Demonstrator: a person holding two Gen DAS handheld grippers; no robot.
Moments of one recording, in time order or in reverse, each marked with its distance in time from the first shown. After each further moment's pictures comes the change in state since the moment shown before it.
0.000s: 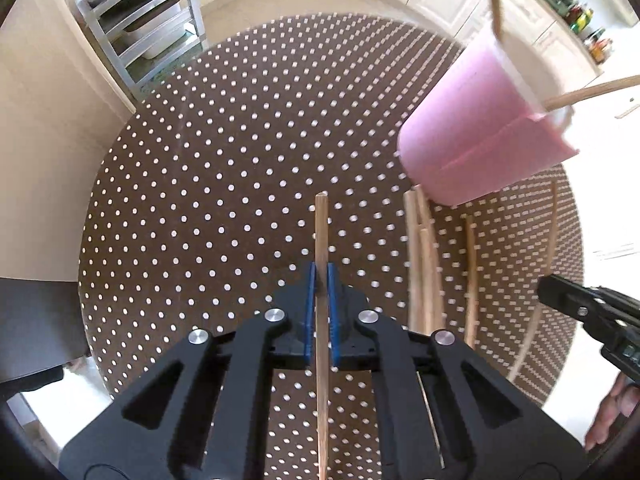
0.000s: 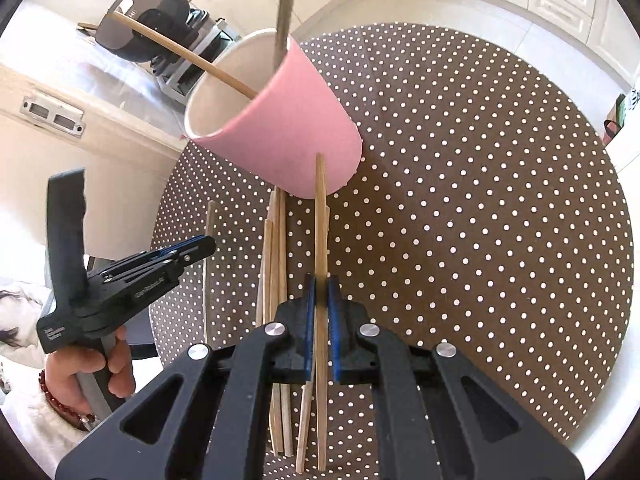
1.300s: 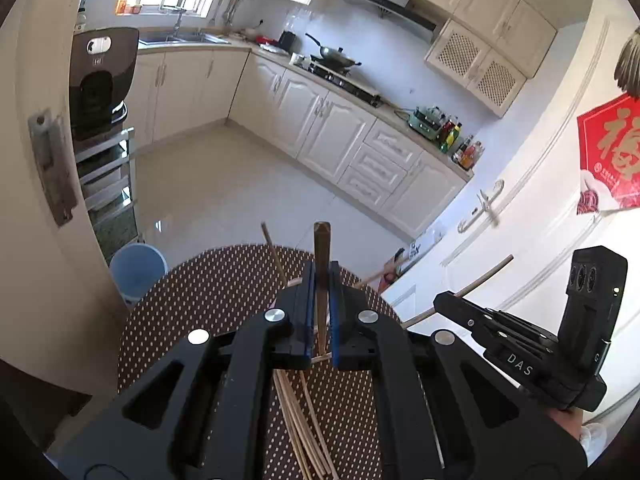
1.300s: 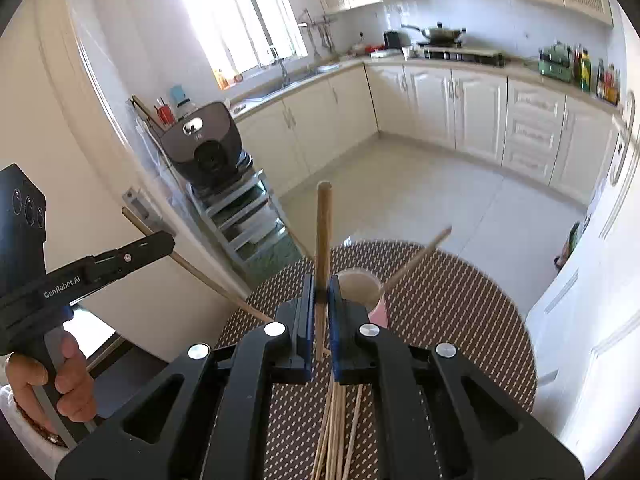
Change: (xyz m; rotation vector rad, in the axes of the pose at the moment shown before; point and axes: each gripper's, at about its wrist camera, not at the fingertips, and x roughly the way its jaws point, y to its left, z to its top) left arm -0.272 0.021 0.001 0.094 -0.548 -0.372; right arm -0.157 0.145 -0.014 -0.156 -0.570 -0.127
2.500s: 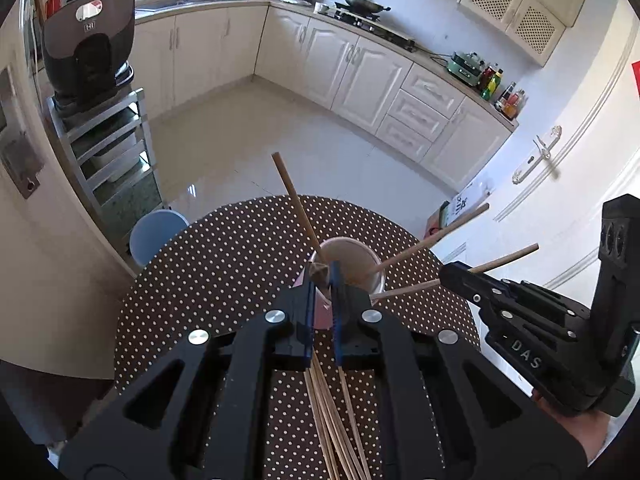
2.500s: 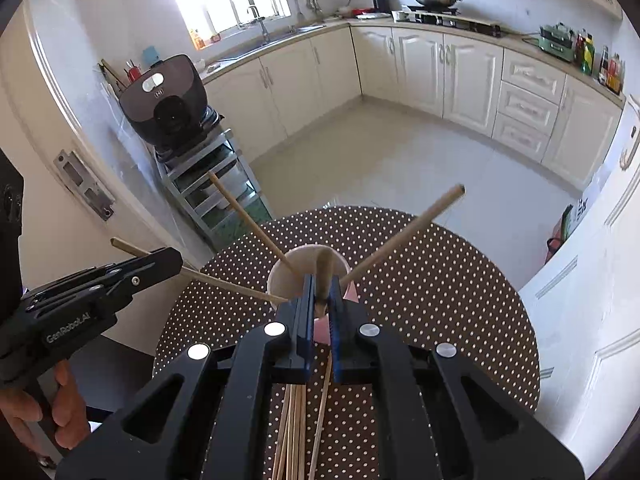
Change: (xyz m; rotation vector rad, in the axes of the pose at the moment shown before) left arm 0.103 0.005 -0.032 0.038 0.200 0.154; right arm 0.084 -0.028 -0.024 0.006 0.155 -0.072
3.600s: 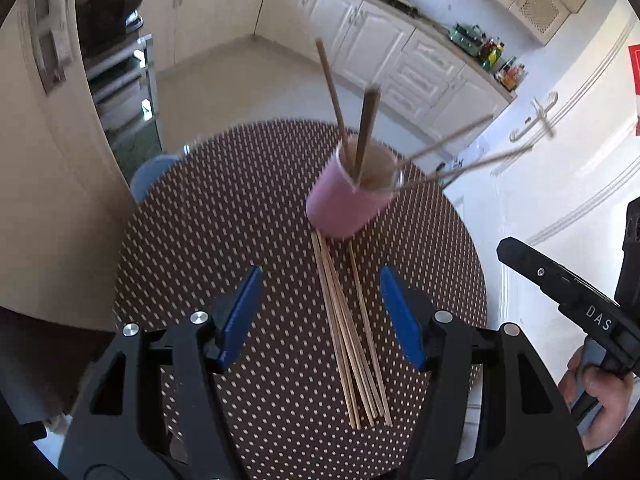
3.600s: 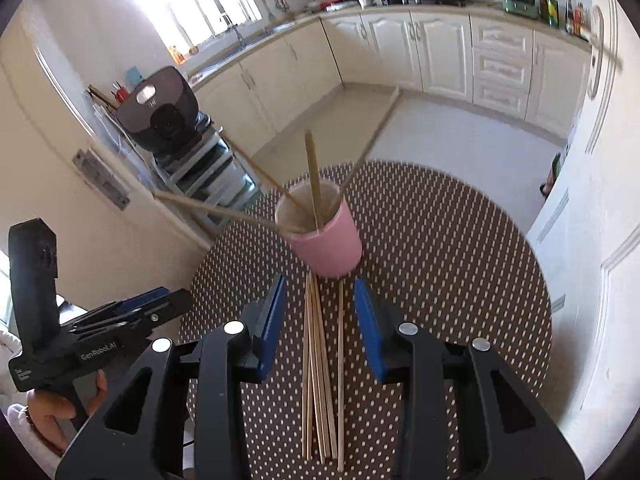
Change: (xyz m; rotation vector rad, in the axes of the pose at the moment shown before) left arm -0.007 0.028 -0.079 -0.025 0.143 -0.039; right arm -0.043 0.000 -0.066 0.144 0.025 0.011
